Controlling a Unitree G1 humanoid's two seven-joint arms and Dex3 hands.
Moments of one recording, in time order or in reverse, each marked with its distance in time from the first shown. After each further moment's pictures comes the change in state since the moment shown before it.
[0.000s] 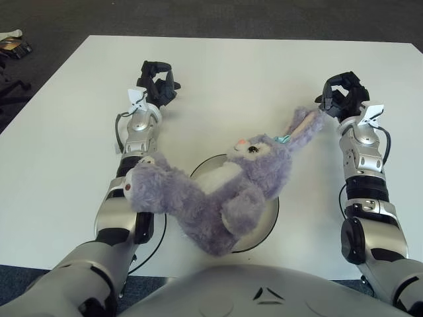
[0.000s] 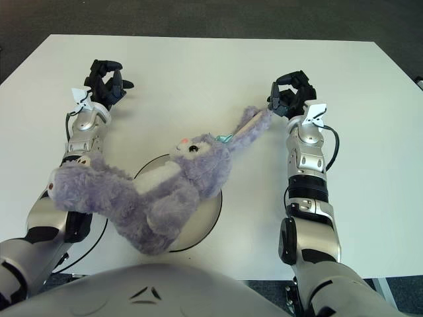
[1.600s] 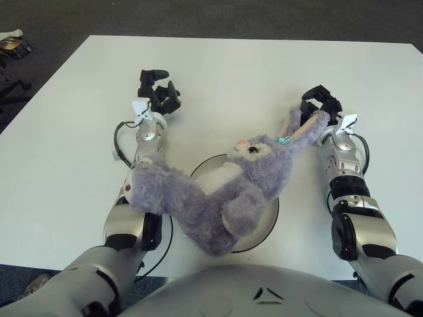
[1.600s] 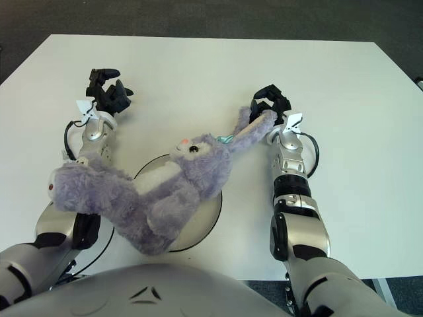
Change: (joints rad) left arm 0.060 -0.075 0.018 0.018 0.016 -0.115 0.125; right arm -0.005 0.060 0.057 0.147 0.028 -0.086 0.129
